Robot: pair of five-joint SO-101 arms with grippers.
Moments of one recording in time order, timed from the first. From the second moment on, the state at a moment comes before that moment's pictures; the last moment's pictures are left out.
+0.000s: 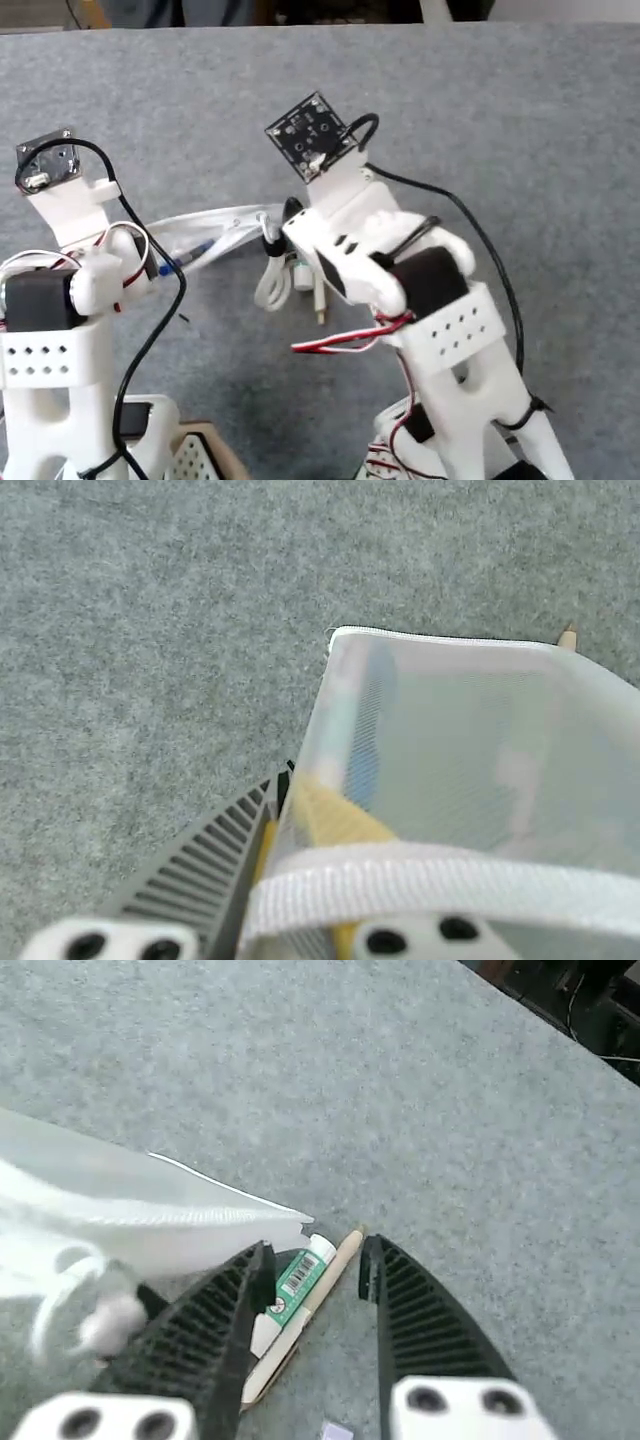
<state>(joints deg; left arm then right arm) -7.6 -45.5 24.9 94.5 16.8 -28.7 -39.9 25.2 66.0 13.9</state>
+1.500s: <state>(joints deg) -7.6 -45.5 24.9 94.5 16.8 -21.2 42.6 -37.6 85.8 3.8</state>
